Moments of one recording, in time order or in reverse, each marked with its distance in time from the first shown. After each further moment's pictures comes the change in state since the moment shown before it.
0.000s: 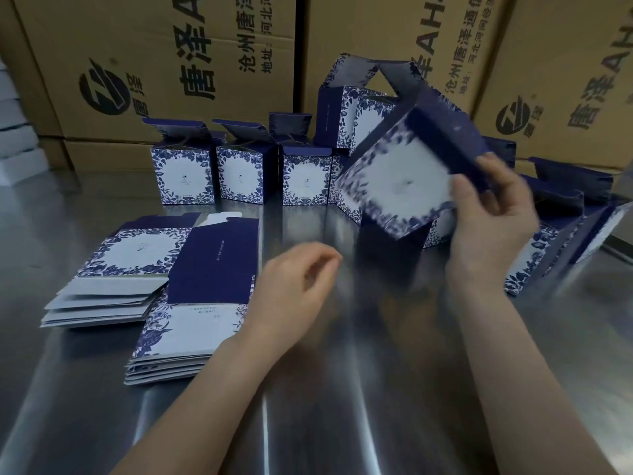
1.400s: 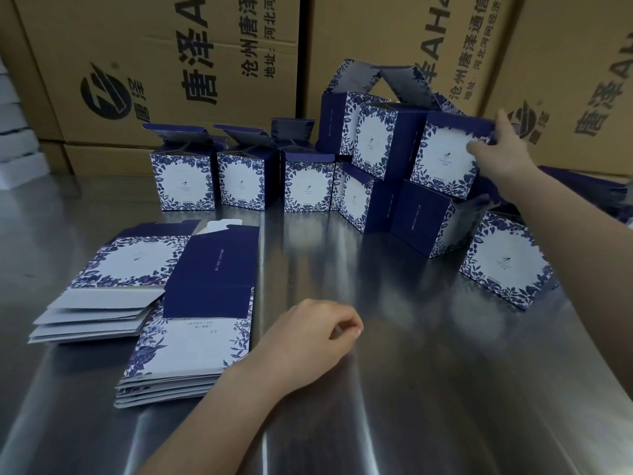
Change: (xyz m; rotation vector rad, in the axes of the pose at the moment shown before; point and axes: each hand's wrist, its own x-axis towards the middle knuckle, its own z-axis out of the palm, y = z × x) left_hand -0.007 -0.003 0.010 0.246 -0.583 -0.159; right_hand 0.167 0.045 0.019 -0.846 -0.451 0.294
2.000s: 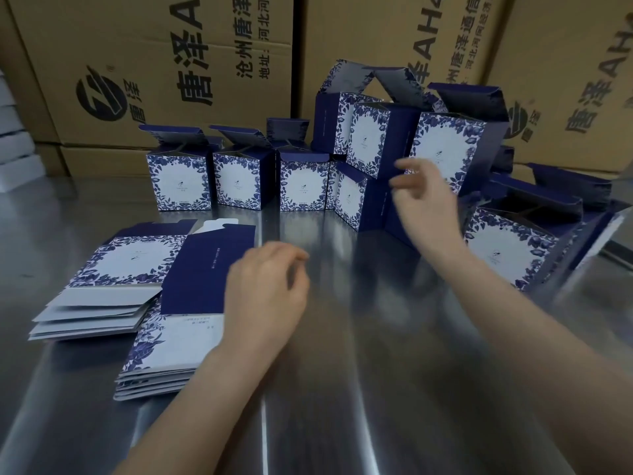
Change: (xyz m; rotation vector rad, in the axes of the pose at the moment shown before) left_hand -0.001 0.000 -0.027 0.139 0.672 -0.059; right_hand -0.126 -0.019 0.065 0.239 0.009 -0.289
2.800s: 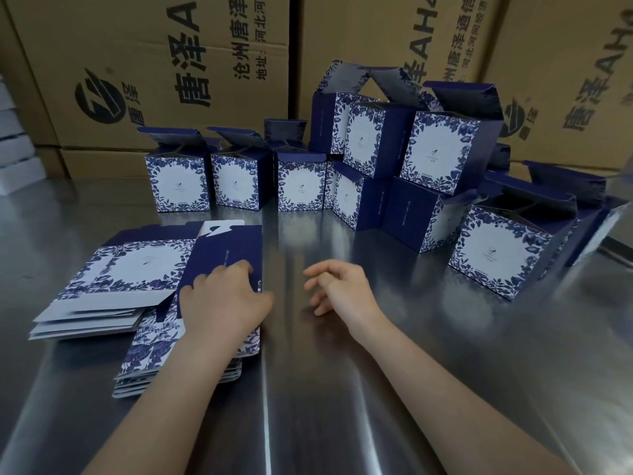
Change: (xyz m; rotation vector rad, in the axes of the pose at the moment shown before) left_hand 0.008 -0.033 -0.008 0.410 -0.400 -0.474; right_hand -0.096 0.015 0.075 0.367 -0.422 0.493
